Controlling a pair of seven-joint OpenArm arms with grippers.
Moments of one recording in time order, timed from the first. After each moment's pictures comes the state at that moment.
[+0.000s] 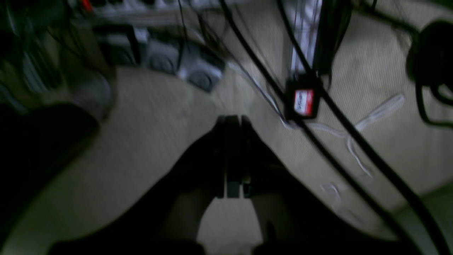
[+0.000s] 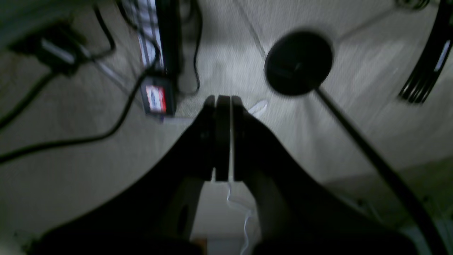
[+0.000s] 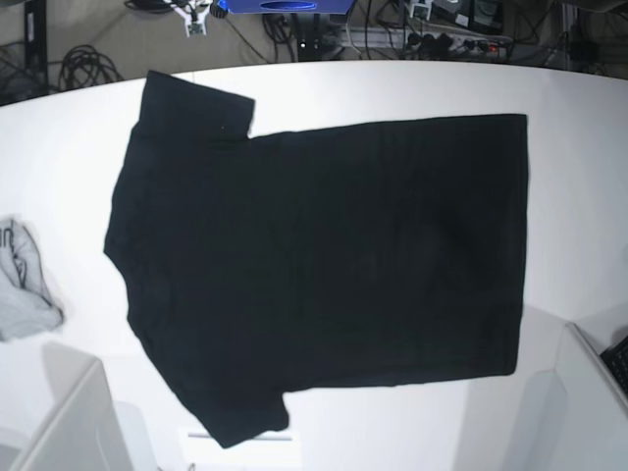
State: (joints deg) left arm 25.9 -5.3 1.6 31.8 0.6 0.3 -0.5; right arm -23.2 3.9 -0.3 33.2 -2.0 0.8 -3.4
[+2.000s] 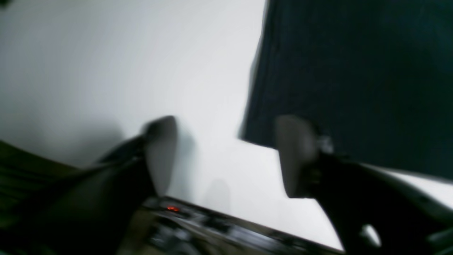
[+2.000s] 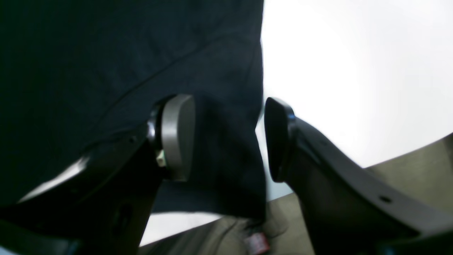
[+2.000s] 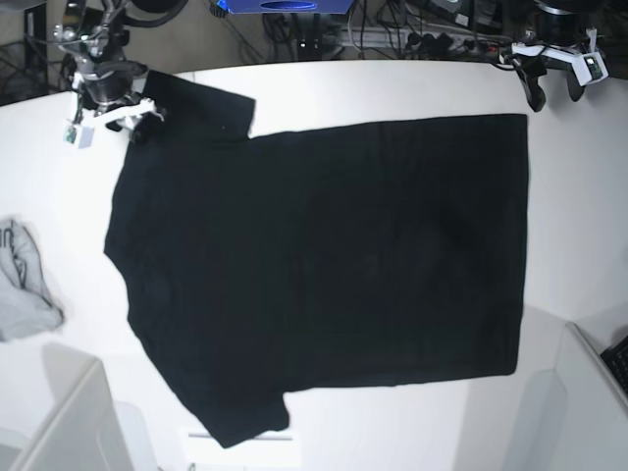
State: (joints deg) left arm 57.2 -15.6 -25.0 108.7 -36.7 0.2 1.8; right arm -33.9 2.4 22.4 113.0 32.3 0.0 -42.9
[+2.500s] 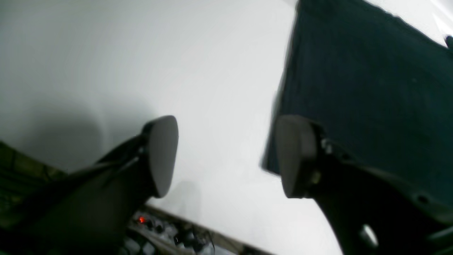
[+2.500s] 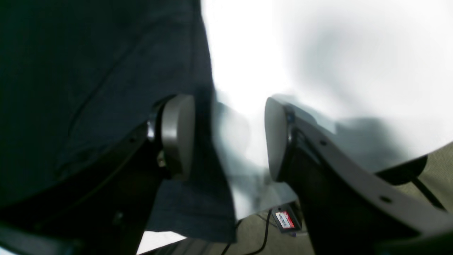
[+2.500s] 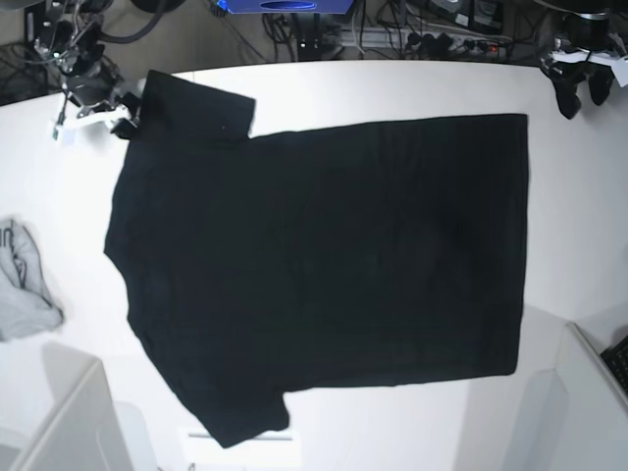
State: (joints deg) left arm 54.4 -17.8 -34.1 98.6 -50.0 -13.6 1.9; right arm -29.9 8.5 26.0 99.0 42.2 0.0 -44.1
